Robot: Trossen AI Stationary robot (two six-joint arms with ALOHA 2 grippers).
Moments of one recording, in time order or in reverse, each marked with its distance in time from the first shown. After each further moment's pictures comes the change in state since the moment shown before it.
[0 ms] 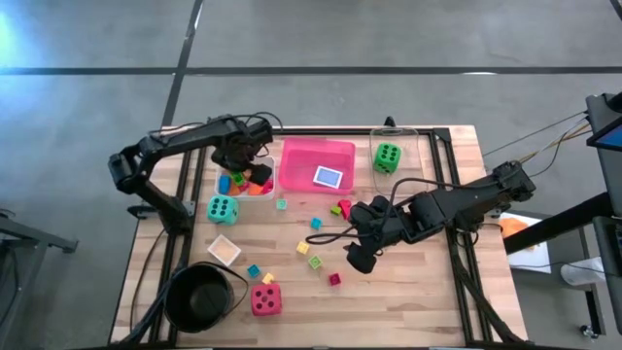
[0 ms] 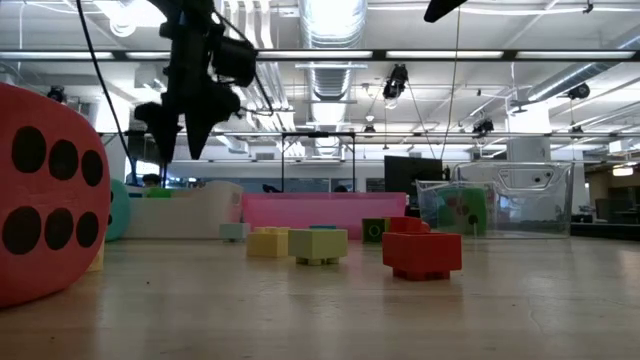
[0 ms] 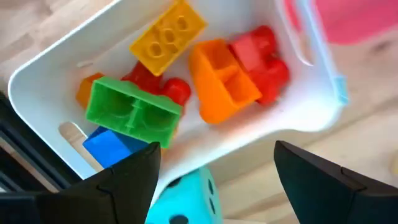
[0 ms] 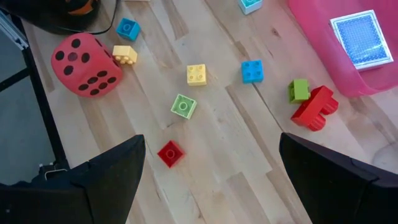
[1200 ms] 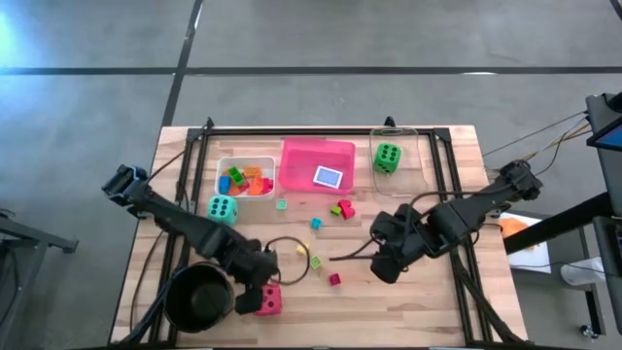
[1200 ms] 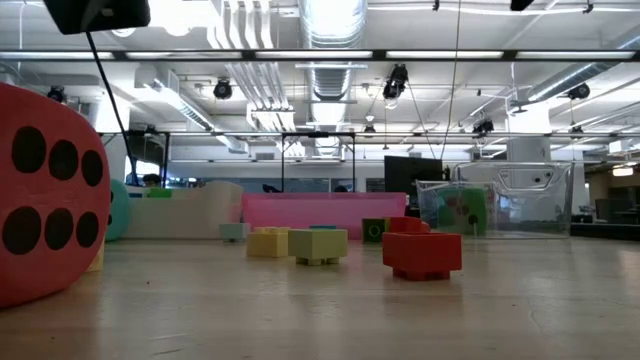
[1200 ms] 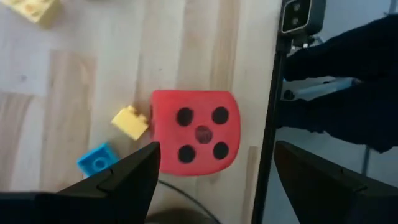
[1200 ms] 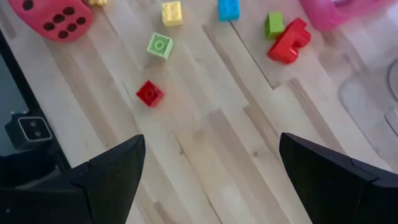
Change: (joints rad) left arm -1.078 0.009 0.067 0.384 0.089 -0.210; right arm 0.139 -0.052 -0.001 -0.255 0.003 0.198
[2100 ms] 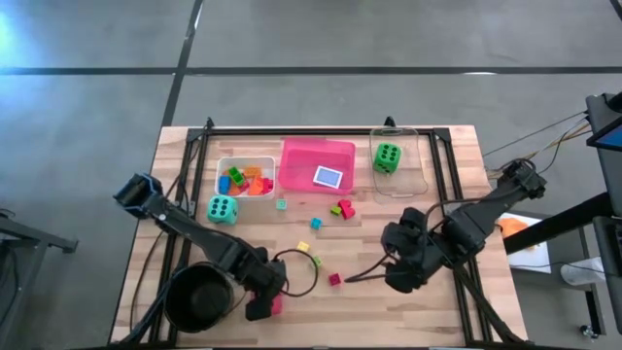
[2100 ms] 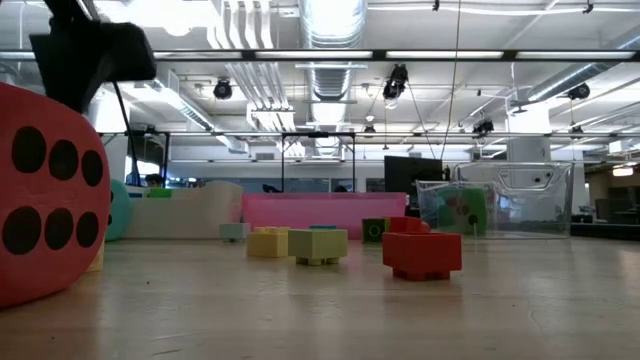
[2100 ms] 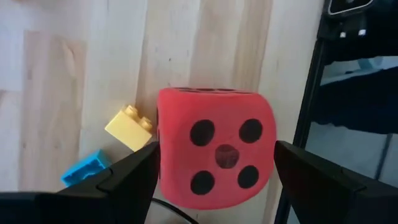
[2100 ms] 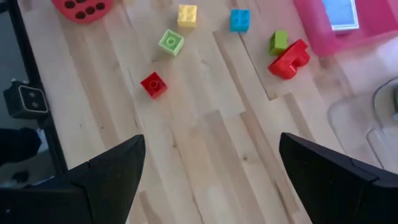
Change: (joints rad) left arm 0.003 0.128 -0.044 0.075 0.023 -0.006; right arm 0.117 -0.029 -0.003 -0.015 0.090 -0.077
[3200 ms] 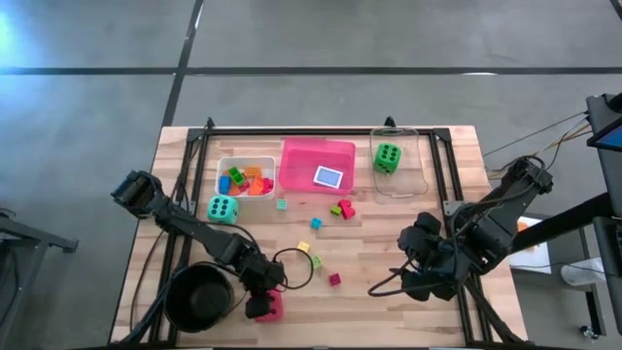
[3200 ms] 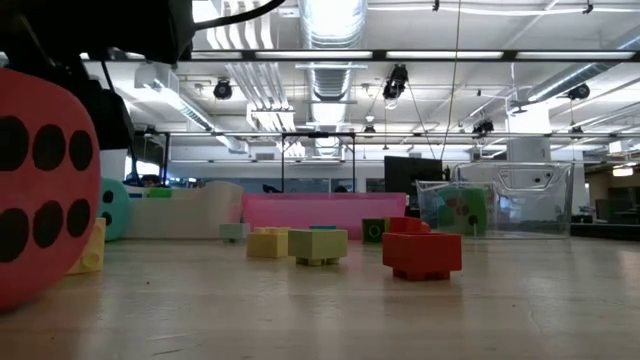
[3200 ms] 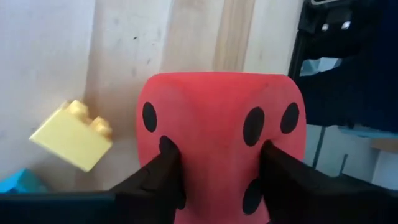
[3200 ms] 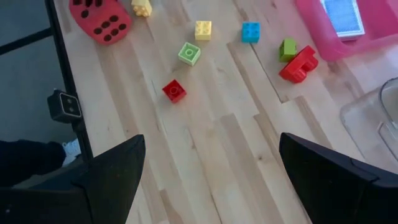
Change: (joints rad) left arm 0.025 -0.007 -0.264 0.371 0.170 -0.069; right arm 0.113 -0.060 -0.003 -0.001 0.086 0.115
